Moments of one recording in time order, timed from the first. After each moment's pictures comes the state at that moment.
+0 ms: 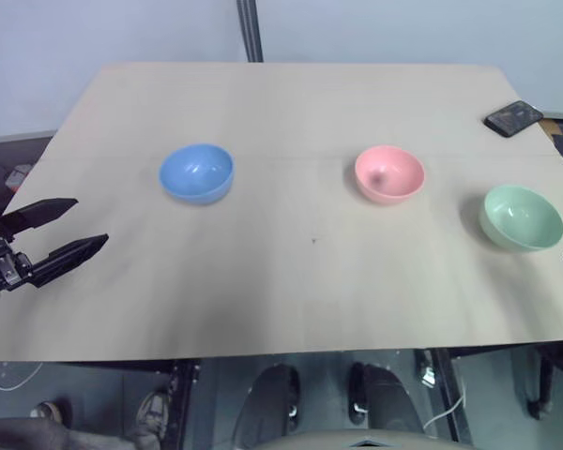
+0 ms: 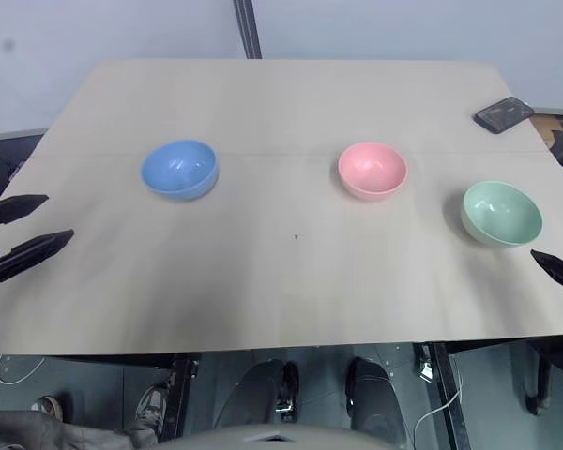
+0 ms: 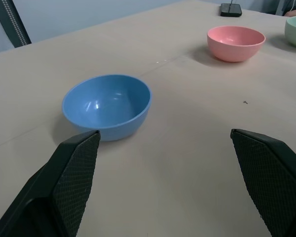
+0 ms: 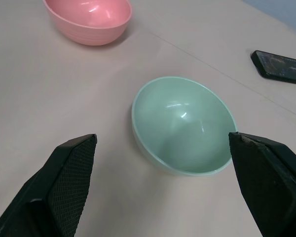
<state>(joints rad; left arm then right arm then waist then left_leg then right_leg) 0.11 1.01 0.77 0.06 -0.73 0.33 -1.28 0.34 -0.93 -0.88 -0.27 0.53 0.43 1.01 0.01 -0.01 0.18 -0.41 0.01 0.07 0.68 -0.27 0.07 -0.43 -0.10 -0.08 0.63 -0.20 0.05</state>
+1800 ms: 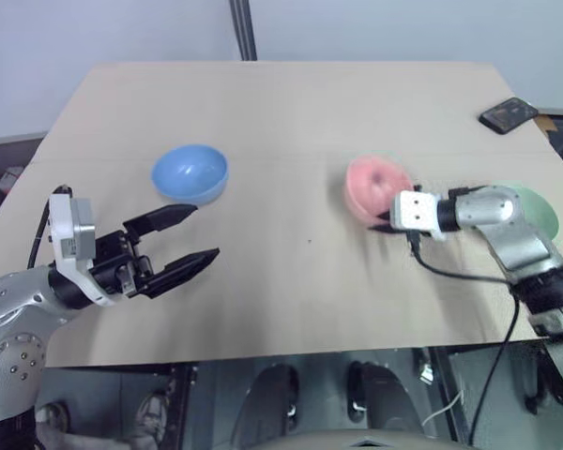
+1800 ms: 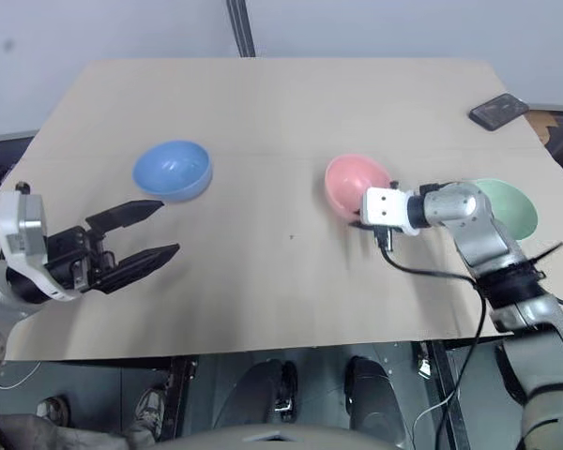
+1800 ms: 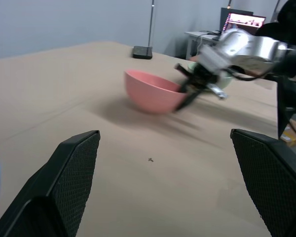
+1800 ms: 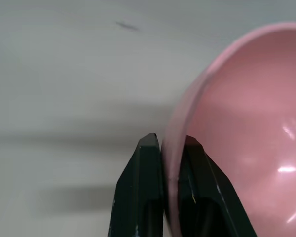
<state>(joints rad) 0.08 0.78 0.54 -0.42 -0.87 0.47 -1.07 -0.59 -0.73 0.31 0.04 0.01 0.04 1.21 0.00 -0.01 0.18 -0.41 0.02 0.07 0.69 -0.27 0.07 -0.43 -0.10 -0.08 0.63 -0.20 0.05</state>
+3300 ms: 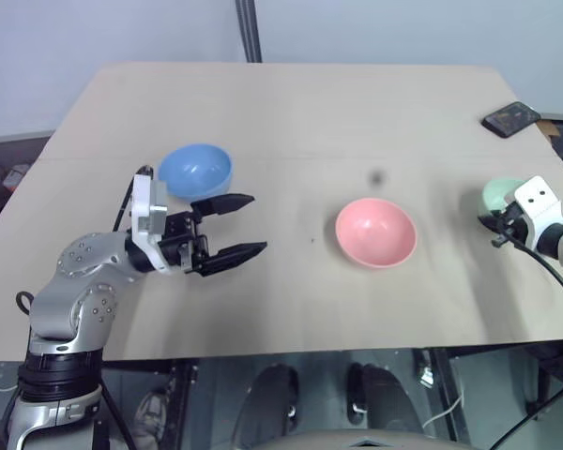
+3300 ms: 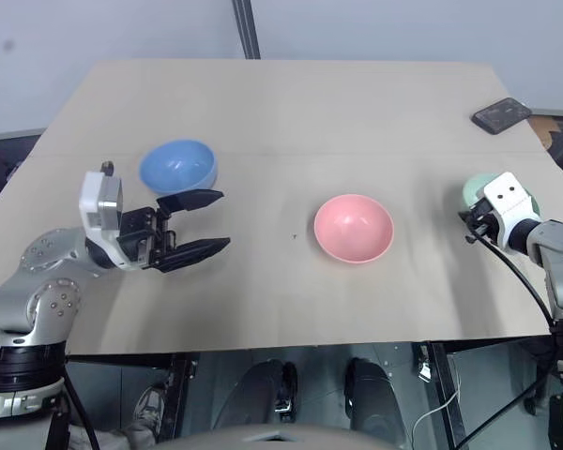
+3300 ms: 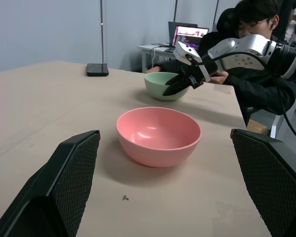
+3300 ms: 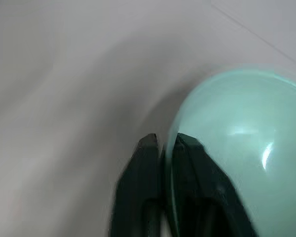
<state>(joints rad) -0.22 0.71 0.22 -0.22 -0.75 0.36 -1.19 -0.32 -0.82 -0.16 0.06 0.12 0.47 0.79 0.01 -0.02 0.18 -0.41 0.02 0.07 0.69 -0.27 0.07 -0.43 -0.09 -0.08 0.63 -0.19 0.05</state>
